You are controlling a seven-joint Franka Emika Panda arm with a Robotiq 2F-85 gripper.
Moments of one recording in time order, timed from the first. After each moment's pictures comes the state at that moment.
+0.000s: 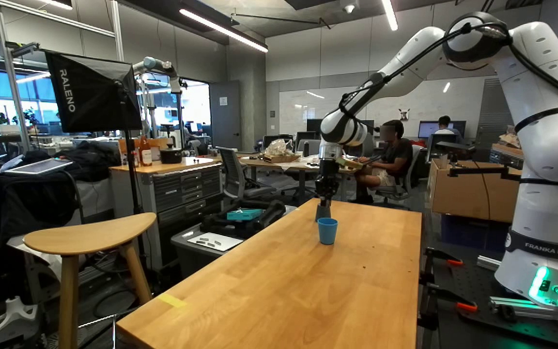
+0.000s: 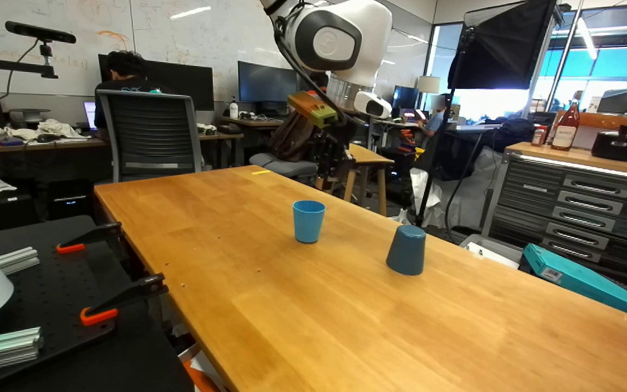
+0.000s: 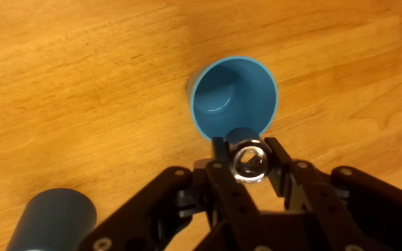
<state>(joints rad) -0.22 0.36 0.01 -2.02 0.25 2.31 -0.16</state>
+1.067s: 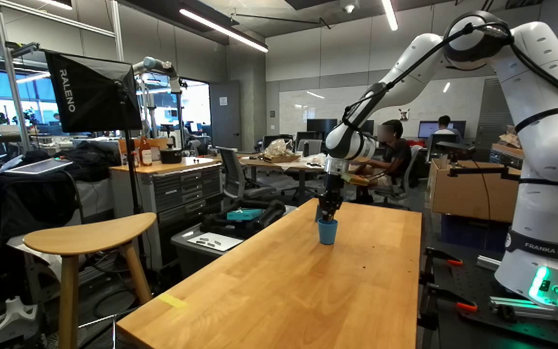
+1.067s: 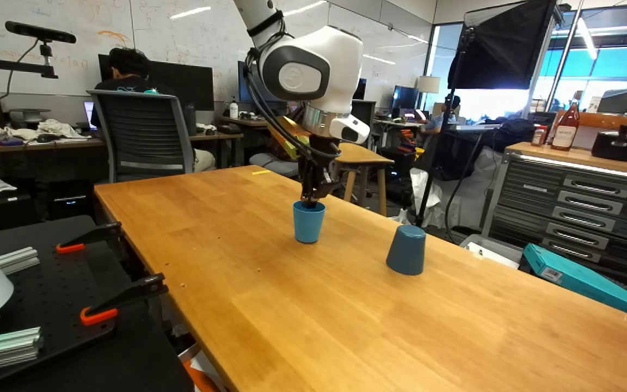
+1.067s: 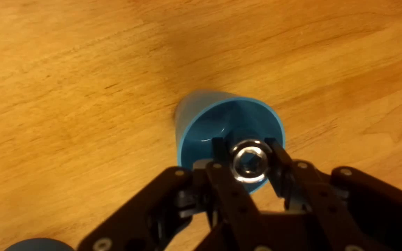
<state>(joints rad) -0.20 0.37 0.02 -2.18 0.38 2.54 -0.21</state>
